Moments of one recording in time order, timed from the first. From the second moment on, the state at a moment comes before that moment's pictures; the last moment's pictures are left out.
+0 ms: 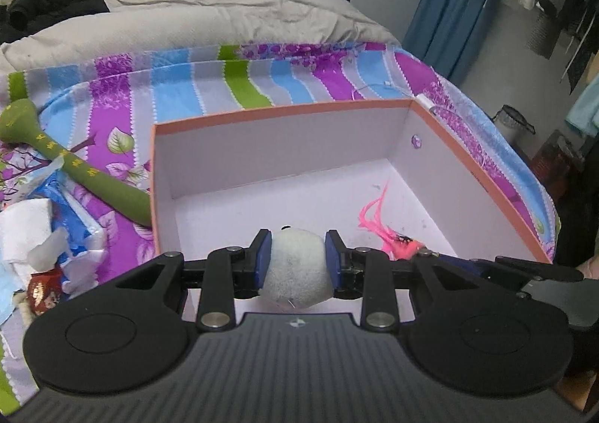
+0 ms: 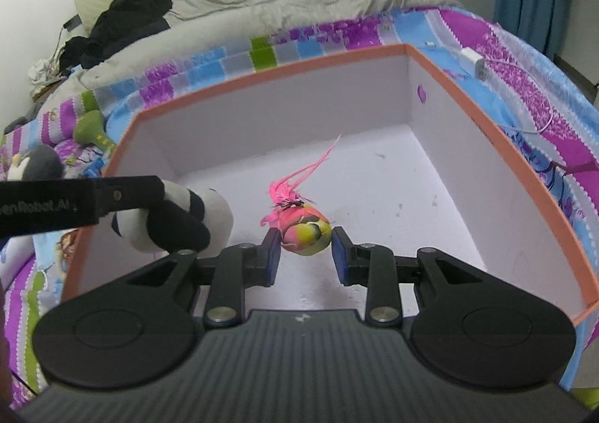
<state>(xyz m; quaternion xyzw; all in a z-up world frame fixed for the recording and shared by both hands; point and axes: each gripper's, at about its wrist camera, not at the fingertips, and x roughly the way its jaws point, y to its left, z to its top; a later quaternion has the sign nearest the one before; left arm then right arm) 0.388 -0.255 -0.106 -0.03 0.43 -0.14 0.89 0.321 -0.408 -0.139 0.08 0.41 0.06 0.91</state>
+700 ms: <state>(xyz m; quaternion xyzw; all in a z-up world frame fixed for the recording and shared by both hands) 0.335 -0.221 -0.036 -0.03 0.37 -0.15 0.91 0.291 -0.407 -0.092 0.09 0.38 0.07 0.92</state>
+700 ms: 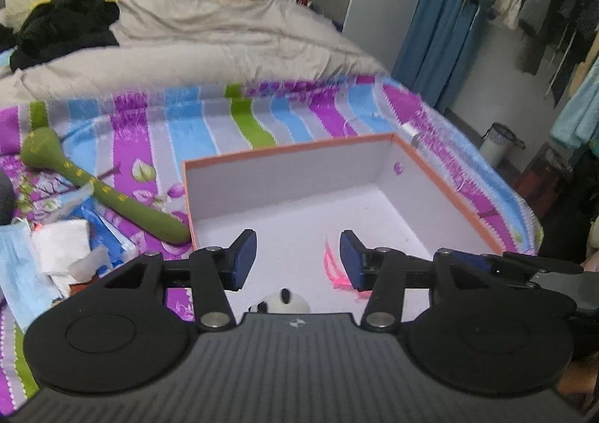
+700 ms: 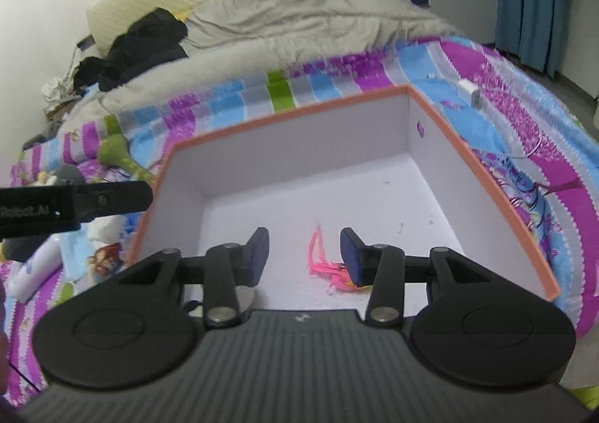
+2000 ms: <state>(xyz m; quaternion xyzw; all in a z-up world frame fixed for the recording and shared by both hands) 0.108 -0.069 -0.008 -0.08 0.31 -0.10 0.94 0.108 -0.290 -0.037 0.07 0.30 0.16 0.94</state>
